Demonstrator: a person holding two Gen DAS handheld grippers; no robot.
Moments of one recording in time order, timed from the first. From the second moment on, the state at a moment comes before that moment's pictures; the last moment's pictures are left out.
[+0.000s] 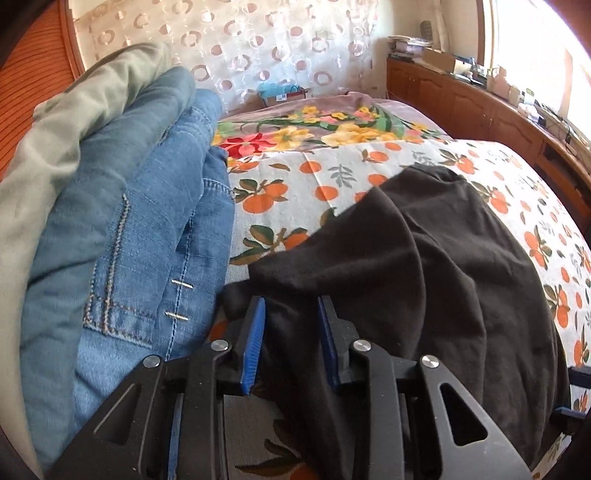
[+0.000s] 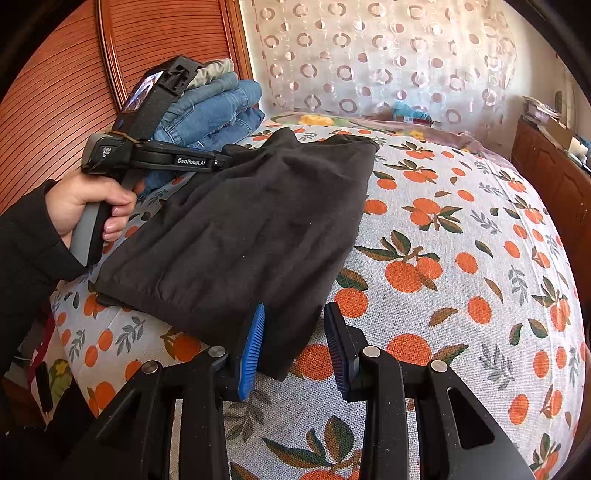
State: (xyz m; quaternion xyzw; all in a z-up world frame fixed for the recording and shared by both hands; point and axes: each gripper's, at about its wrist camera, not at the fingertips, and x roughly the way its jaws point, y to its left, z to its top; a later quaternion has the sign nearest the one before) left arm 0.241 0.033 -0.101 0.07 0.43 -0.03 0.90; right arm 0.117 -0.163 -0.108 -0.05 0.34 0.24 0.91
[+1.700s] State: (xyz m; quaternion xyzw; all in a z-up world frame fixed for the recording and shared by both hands) left arm 0.048 0.031 -0.110 -0.02 0.42 -0.10 0.90; right arm 0.096 -0.167 -0.098 -0.05 0.34 0.22 0.91
